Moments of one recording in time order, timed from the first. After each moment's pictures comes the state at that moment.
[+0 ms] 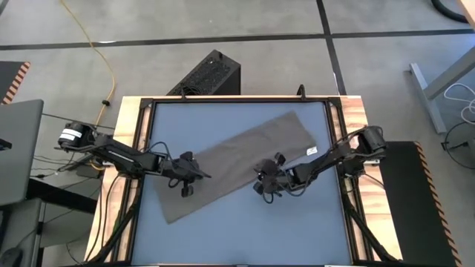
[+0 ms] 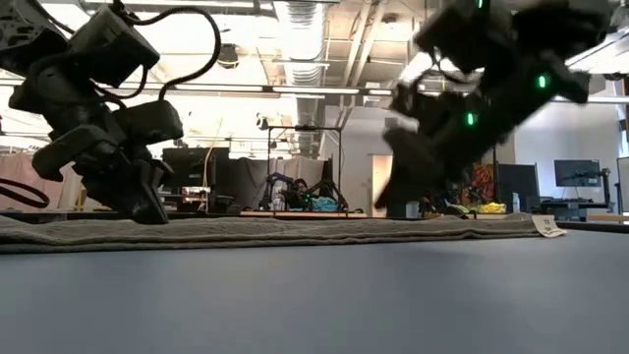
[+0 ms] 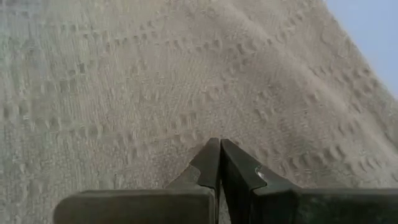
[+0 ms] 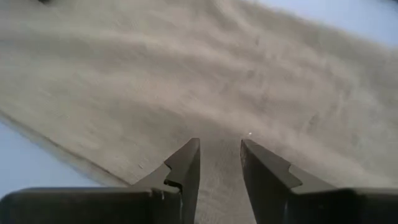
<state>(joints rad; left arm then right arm) -0.13 1.29 0.29 0.21 -0.14 -0.24 0.27 1.74 0.75 0.12 0.71 0.64</state>
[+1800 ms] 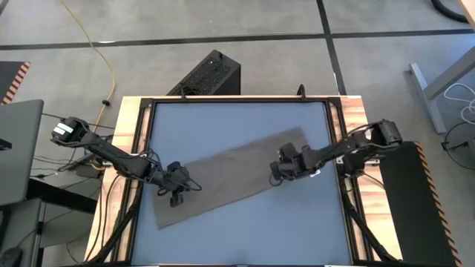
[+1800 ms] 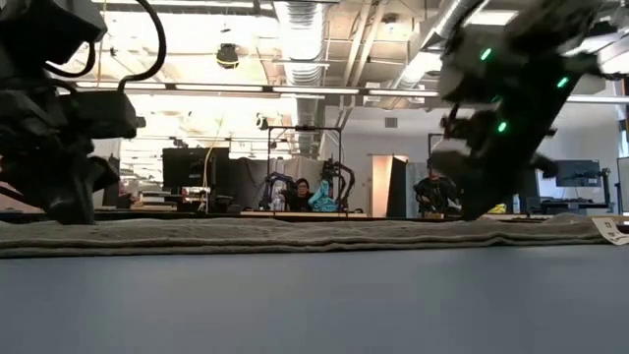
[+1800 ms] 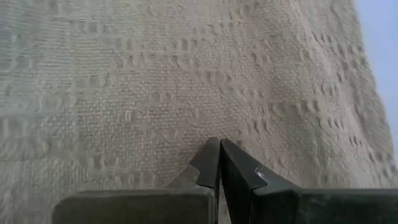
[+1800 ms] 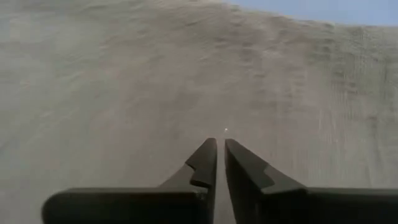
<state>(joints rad) -0.37 1.11 0.30 -0.11 -0.13 -0.62 0.12 1.55 0.70 -0.51 0.67 1.13</state>
